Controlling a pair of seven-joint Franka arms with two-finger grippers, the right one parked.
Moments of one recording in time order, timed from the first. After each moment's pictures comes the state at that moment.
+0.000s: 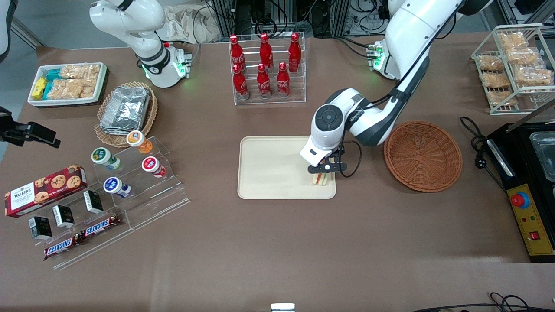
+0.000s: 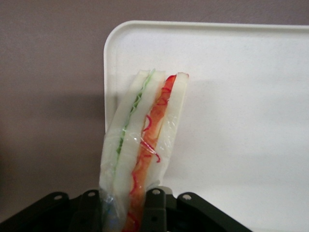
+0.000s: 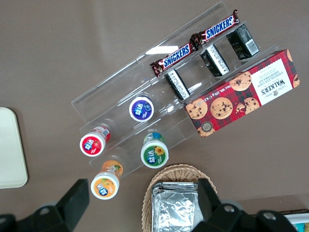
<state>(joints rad) -0.24 0.51 -0.46 -1.91 0.31 2.24 -0.90</state>
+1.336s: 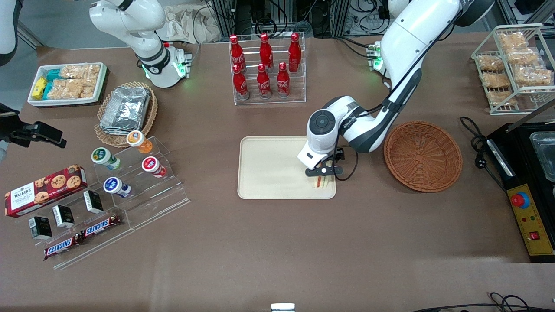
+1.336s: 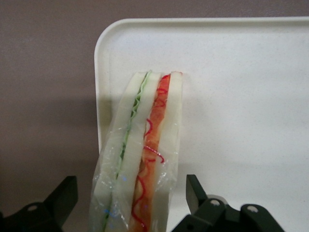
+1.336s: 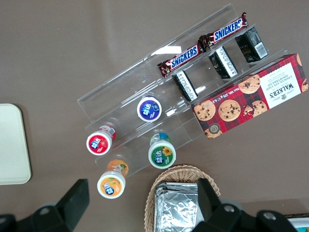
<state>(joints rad) -0.25 0.56 -0.46 -1.90 0.39 2.28 -0.94</state>
